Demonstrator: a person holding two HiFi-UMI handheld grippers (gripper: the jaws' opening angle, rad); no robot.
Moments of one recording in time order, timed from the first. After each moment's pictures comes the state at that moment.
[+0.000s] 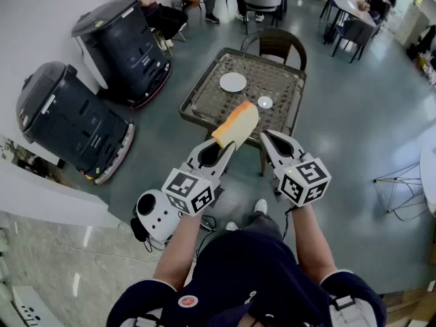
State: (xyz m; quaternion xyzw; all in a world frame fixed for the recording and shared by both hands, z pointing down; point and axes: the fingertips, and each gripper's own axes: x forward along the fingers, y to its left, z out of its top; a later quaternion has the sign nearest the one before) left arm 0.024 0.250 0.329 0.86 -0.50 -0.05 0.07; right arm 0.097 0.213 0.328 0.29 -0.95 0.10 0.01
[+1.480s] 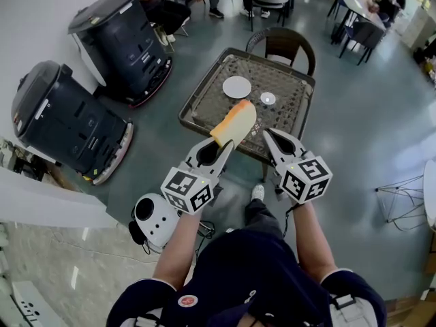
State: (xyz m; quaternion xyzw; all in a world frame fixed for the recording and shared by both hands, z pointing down) left arm -0.015 0.164 0.348 0.85 -0.52 -0.05 0.09; right arm 0.066 0.119 0.350 0.28 -0.95 0.13 0.02
